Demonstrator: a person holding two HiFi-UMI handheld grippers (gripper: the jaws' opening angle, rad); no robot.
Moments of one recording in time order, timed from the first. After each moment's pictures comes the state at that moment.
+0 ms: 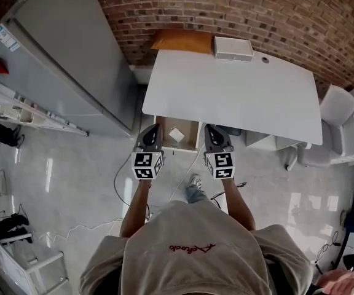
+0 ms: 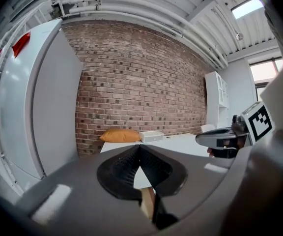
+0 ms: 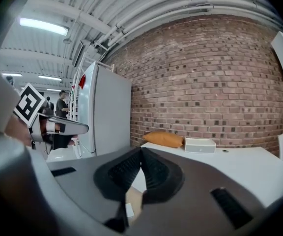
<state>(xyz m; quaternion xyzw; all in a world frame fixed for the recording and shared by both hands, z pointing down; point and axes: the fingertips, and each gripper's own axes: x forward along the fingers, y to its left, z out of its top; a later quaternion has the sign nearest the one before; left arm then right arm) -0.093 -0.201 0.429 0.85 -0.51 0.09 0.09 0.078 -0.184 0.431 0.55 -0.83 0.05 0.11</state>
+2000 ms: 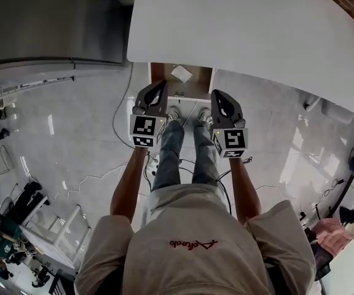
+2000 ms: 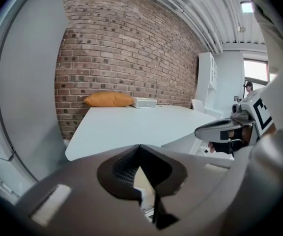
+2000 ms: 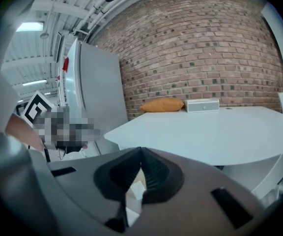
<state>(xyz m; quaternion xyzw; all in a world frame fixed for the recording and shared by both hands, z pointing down) -0.088 -0.262 0.613 0.88 -0.41 0.20 0.15 0.047 -0.216 0.602 0.55 -0.80 0.18 0.14</state>
